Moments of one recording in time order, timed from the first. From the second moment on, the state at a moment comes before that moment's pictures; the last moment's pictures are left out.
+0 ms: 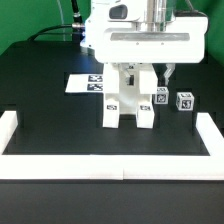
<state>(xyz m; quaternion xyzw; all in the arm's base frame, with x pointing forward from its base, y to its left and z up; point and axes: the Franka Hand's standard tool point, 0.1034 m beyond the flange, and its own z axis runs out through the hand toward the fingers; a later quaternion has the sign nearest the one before) 0.516 0.042 0.072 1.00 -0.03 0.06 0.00</state>
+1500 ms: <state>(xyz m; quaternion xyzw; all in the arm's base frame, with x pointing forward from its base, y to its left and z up) 0.510 0.064 0.131 1.00 -0.04 0.06 -0.03</state>
